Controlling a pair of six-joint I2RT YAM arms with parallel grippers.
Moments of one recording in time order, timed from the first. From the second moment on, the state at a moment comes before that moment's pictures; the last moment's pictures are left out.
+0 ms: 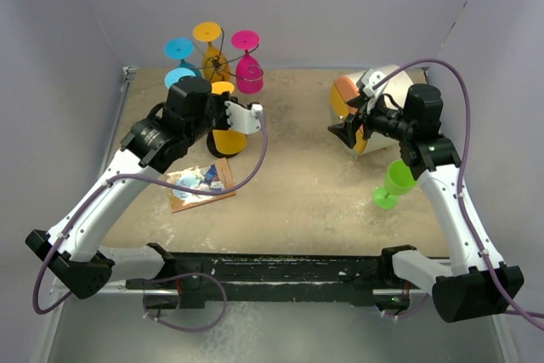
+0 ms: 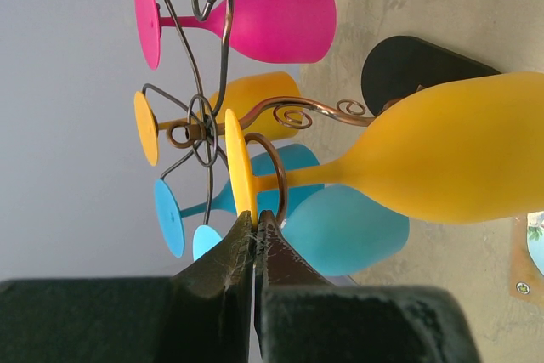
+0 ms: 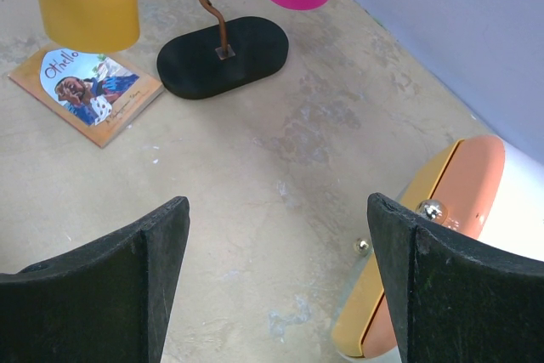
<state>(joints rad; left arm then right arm) -0.64 1.24 1.49 -0.71 -0.21 1.15 0.14 1.09 1.14 -0.37 -0.70 -0.34</state>
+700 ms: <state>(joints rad) -0.64 1.27 1.49 -0.68 -0.21 1.13 0.14 1.09 1.14 -0.37 -0.70 -0.34</state>
